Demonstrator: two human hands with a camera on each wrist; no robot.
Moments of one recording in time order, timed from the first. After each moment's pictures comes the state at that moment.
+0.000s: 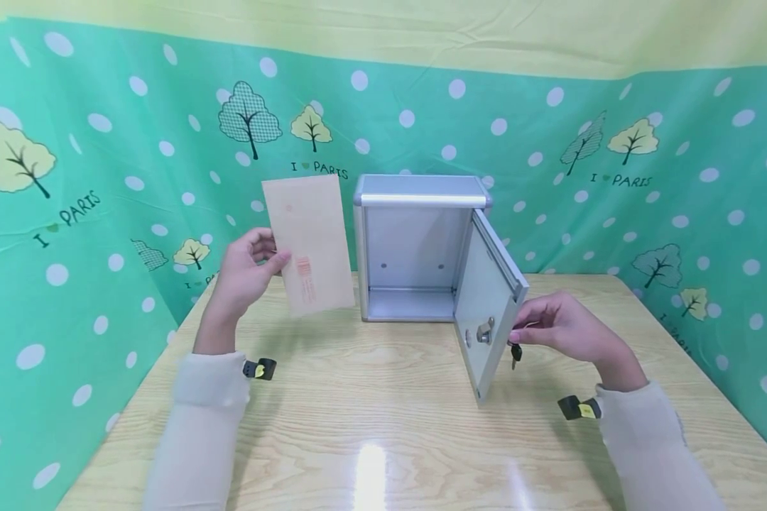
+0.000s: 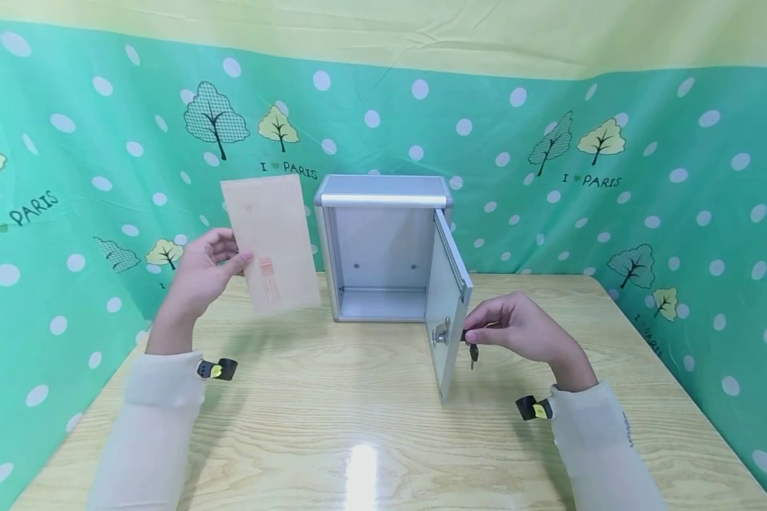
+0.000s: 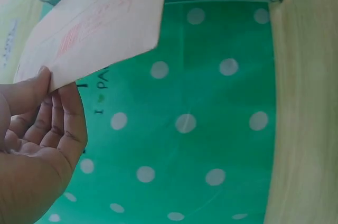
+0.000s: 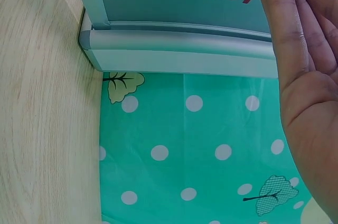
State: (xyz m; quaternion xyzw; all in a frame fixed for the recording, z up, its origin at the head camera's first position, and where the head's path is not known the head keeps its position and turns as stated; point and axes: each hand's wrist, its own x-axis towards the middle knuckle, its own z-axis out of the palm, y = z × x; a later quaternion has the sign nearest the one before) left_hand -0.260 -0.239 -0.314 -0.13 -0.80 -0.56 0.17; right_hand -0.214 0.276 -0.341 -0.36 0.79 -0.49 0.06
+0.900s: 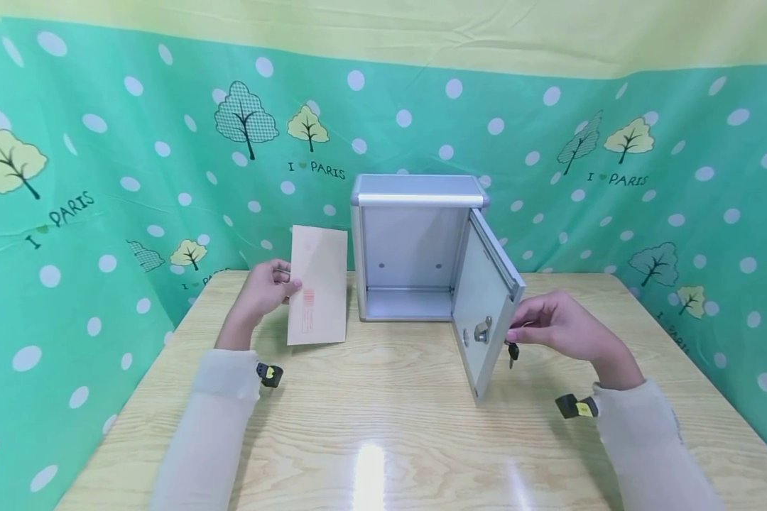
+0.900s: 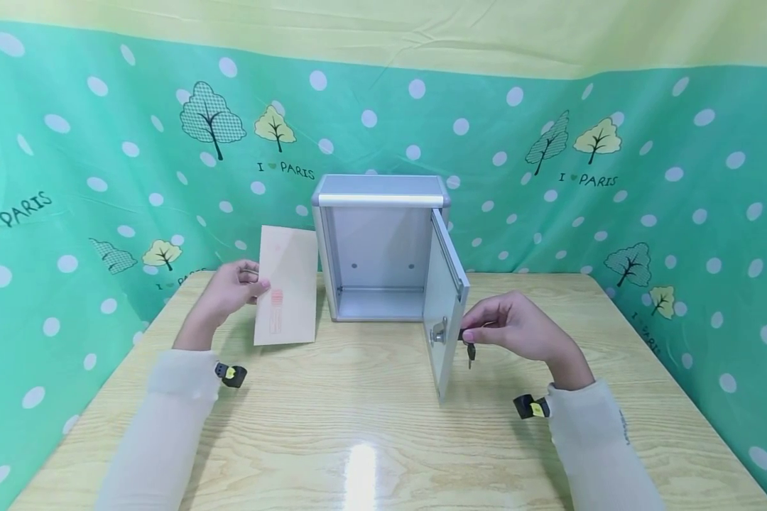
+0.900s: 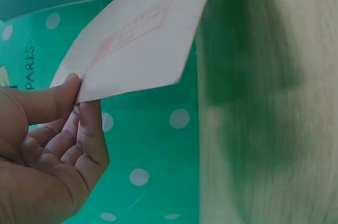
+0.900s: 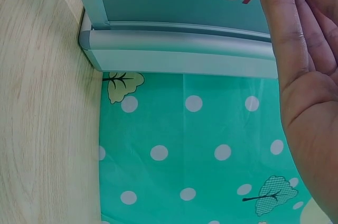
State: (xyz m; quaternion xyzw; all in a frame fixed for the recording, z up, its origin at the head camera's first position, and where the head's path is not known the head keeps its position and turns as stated) left_hand -0.298 -0.241 -0.368 -0.01 -0.86 -0.52 0.00; right_hand -0.214 0.276 -0.342 -0.36 0.79 -0.50 0.06
